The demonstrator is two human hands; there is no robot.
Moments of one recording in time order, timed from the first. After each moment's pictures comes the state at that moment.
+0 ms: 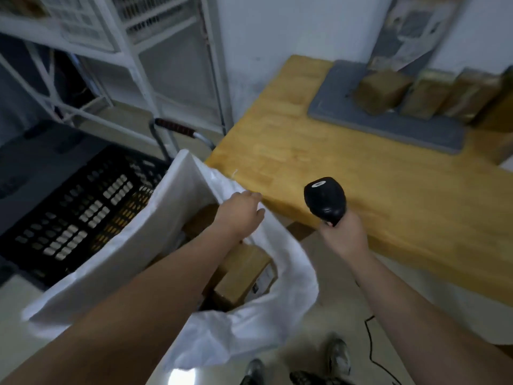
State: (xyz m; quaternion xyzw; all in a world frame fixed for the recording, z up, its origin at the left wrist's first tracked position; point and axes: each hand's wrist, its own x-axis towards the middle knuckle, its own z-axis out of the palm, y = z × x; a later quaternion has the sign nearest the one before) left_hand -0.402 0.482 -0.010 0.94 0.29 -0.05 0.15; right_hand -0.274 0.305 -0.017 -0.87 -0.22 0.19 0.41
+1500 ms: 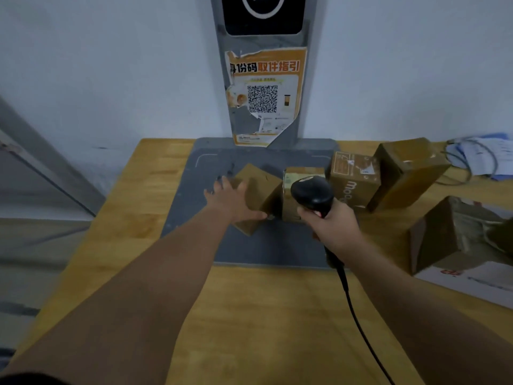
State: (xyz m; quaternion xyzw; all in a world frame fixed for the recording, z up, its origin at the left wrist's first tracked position) left_hand 0.227 0.577 0.010 0.95 0.22 -0.20 0.06; right_hand 0.245 0.350 0.033 -0.85 -0.09 0.15 0.49
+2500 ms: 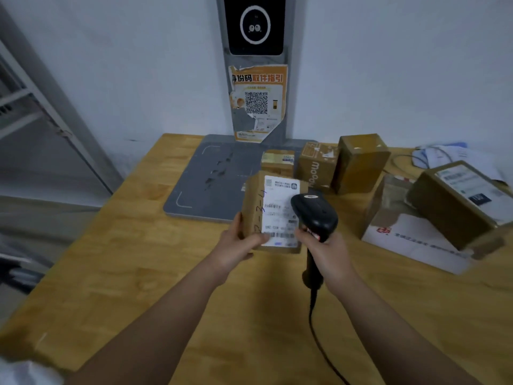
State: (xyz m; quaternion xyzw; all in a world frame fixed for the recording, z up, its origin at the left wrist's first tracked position) left_hand 0.030 0.384 0.028 0.70 0.30 -0.01 0.66; right_hand 0.111 0.210 0.036 -0.69 -0.11 0.19 0.69
